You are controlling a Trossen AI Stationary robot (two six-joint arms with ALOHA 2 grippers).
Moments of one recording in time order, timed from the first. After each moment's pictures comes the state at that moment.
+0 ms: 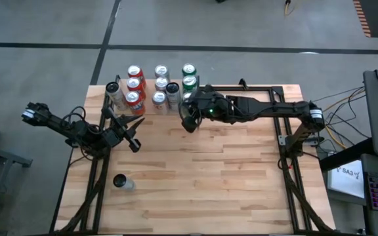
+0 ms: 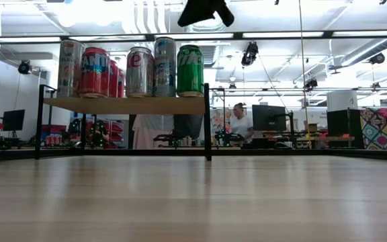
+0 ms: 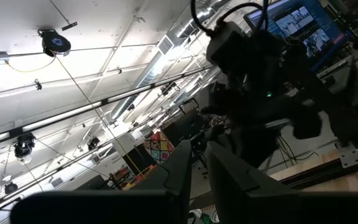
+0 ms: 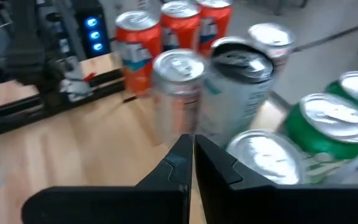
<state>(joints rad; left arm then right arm) -0.40 0.74 0.48 0.79 -0.75 1.04 -0.06 1.71 1.68 -0.47 0.40 0.21</state>
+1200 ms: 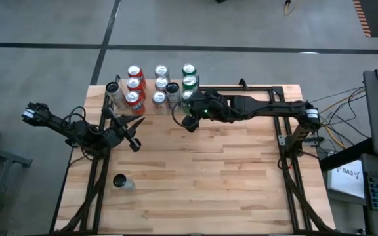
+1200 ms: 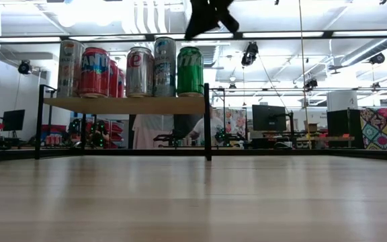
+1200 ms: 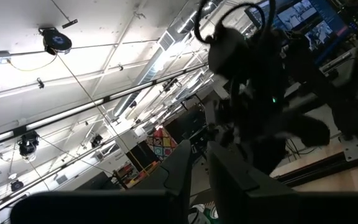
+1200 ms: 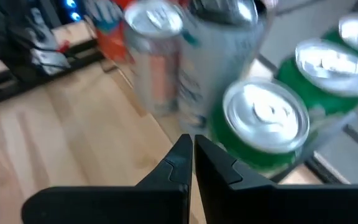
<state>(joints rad) -0.40 0.74 0.48 0.78 -0.77 1.05 -0.07 1.75 1.73 -0.65 0.41 0.32</state>
